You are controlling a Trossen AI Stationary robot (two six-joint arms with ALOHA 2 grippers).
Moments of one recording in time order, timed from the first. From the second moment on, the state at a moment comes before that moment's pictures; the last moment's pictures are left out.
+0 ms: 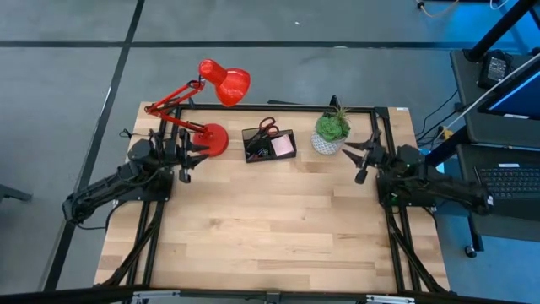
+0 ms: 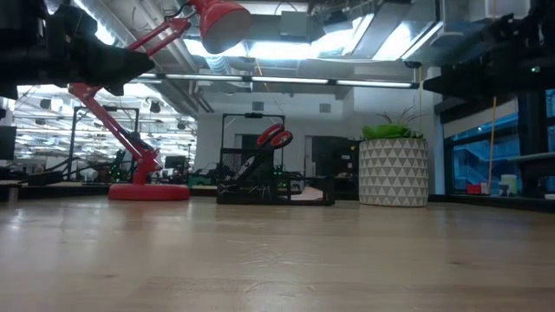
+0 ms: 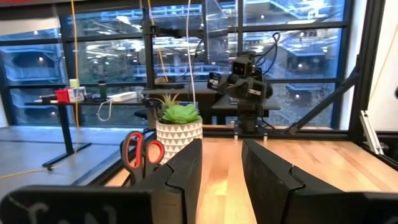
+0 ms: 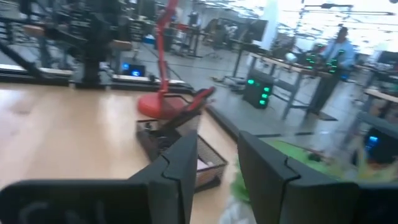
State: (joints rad) left arm 0.56 0.00 0.01 0.17 0.39 -0.05; right arm -0.29 0.05 0.09 -0.02 0.11 -0.20
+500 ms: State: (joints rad) left arm 0.56 0.00 0.01 0.17 0.38 -0.05; right arm -0.42 0.05 0.09 0.01 0.11 -0.22
